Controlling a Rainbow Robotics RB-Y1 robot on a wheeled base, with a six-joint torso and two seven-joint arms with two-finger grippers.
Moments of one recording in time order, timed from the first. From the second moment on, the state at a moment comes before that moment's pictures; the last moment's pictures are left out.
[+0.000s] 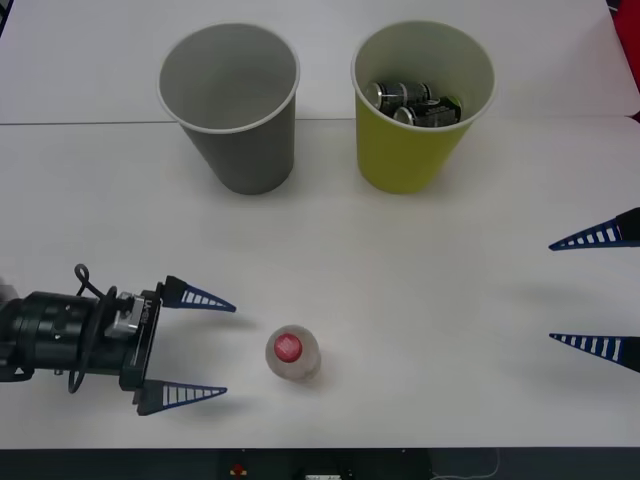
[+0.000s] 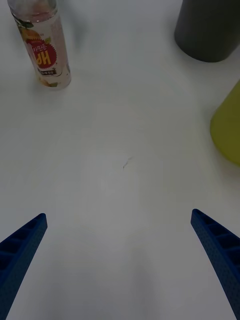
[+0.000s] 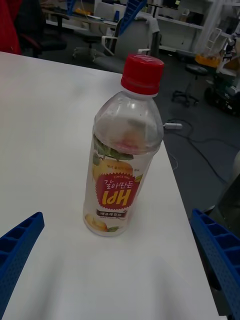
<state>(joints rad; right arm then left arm) 0.26 -1.13 -0.26 -2.01 1.31 -1.13 -0.09 -0.26 0.98 -0.63 -1.38 -0.71 -1.18 -0.47</state>
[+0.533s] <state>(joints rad) 0.26 -1.13 -0.26 -2.01 1.31 -1.13 -0.09 -0.35 0.90 -0.79 -1.38 -0.67 -1.00 -0.53</state>
